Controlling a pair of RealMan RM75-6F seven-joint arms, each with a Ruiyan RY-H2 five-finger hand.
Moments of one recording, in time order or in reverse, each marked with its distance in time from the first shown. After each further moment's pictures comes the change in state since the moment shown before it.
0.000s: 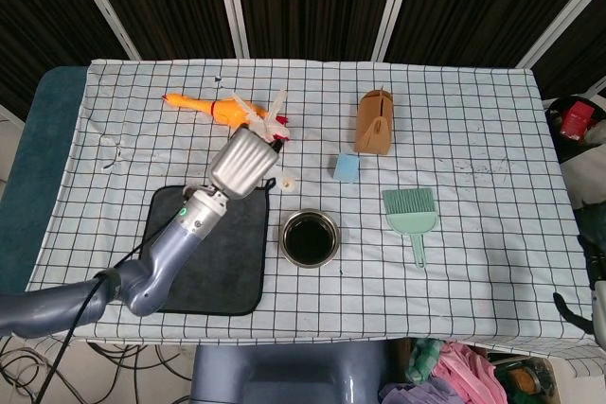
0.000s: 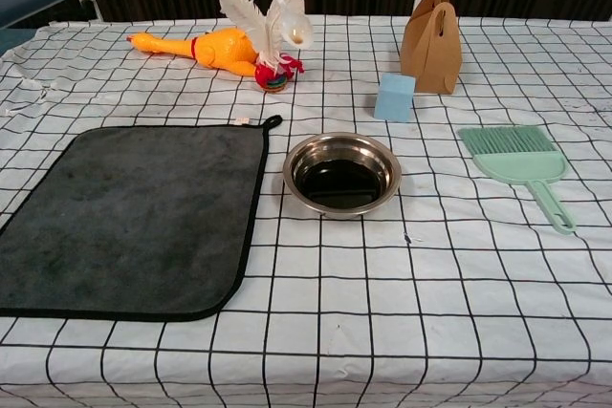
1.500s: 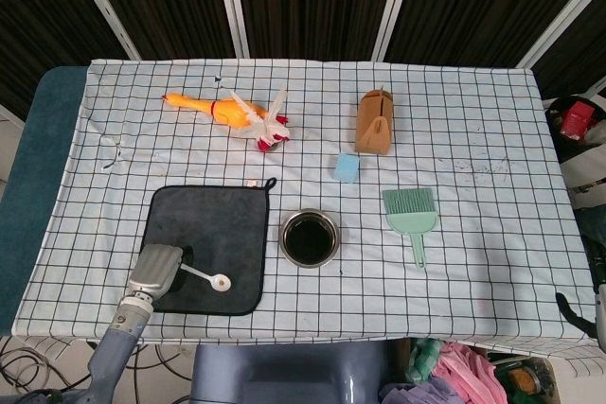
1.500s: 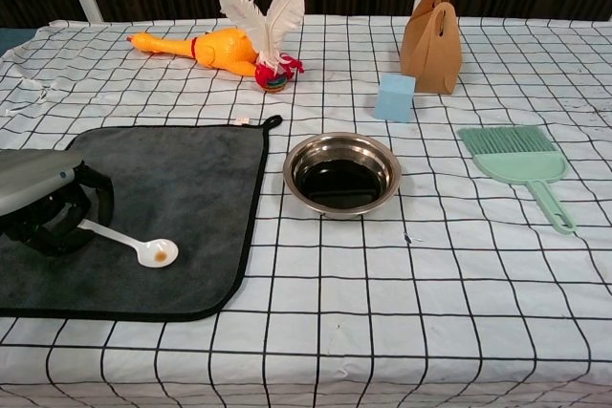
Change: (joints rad) left arm 0.568 -0.005 0.318 -0.270 -0.198 0.182 -0.411; right arm -0.021 0.029 -0.006 -0.062 -0.054 0.085 -0.047
